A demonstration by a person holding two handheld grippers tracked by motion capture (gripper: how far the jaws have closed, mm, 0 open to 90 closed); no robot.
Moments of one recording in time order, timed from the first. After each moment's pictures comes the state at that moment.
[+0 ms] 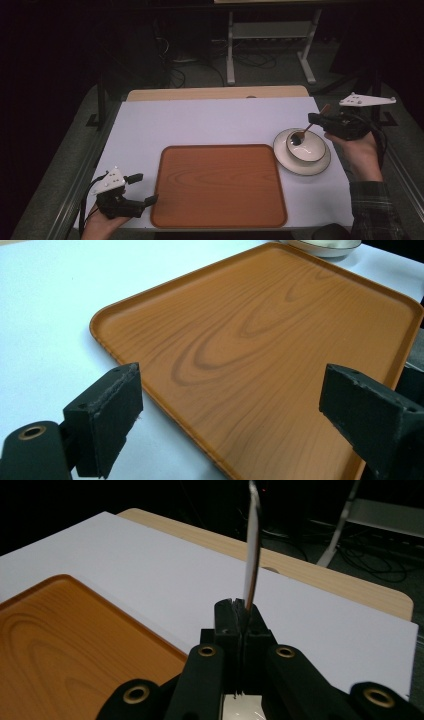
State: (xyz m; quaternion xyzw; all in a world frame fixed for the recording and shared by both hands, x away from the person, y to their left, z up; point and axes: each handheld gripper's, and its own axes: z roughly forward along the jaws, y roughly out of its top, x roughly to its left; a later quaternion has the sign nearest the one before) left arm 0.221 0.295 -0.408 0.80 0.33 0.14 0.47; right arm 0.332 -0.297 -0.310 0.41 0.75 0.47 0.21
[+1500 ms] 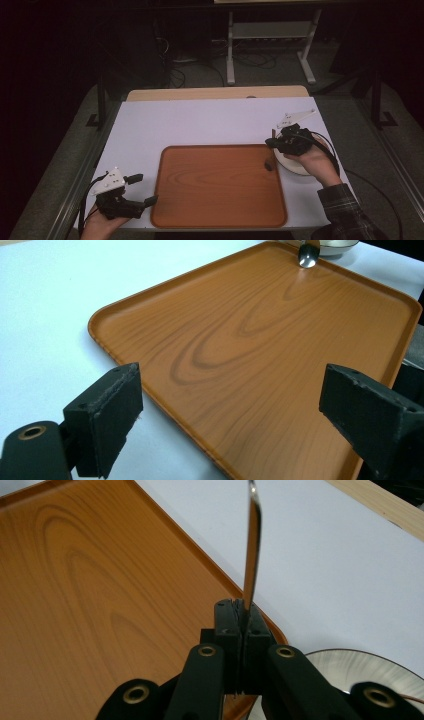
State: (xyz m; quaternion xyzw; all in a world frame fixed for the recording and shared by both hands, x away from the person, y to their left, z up) left arm 0.221 0.295 -0.407 0.81 0.33 0.14 0.47; right arm 0.341 -0.193 -0.357 0.32 0.87 0.36 0.14
